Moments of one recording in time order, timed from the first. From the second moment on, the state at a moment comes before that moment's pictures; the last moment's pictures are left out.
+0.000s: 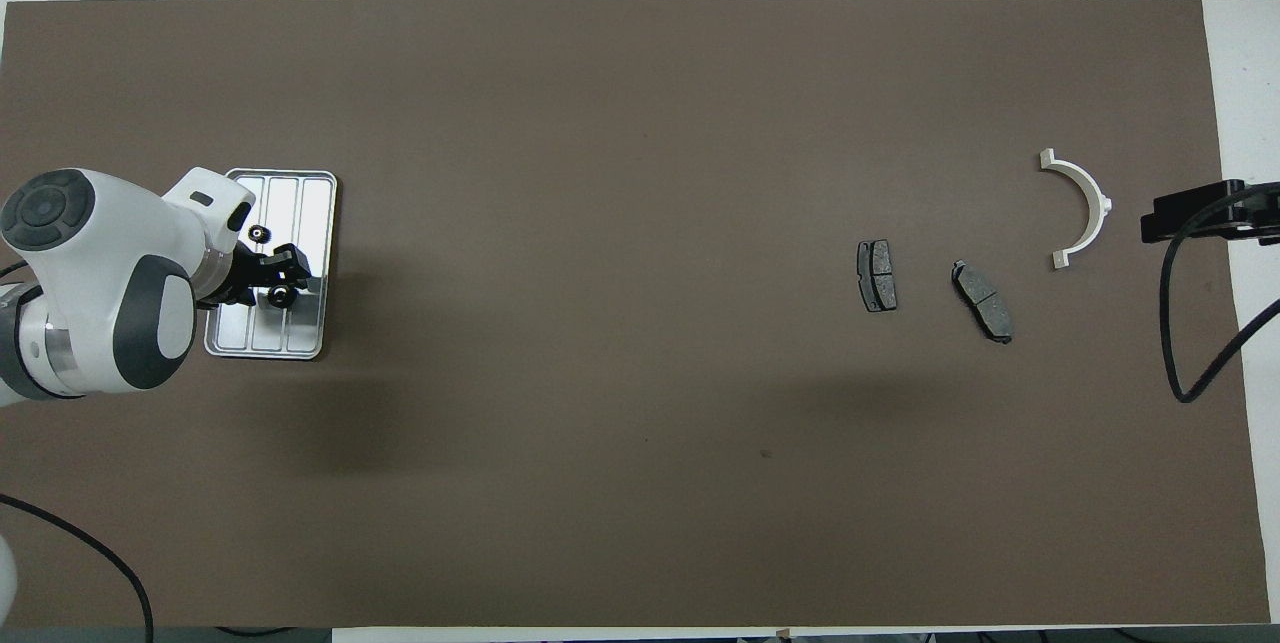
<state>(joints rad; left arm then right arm) 0.01 0.21 -0.02 -2.15 0.02 2.32 -0.28 -0.13 -0.06 0.06 -1.65 0.02 1.62 -0.03</state>
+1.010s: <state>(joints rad) -0.02 0.21 -0.03 -2.00 0.02 2.17 -0.40 -0.13 -0.05 0.06 -1.66 0.02 1.65 -0.03</state>
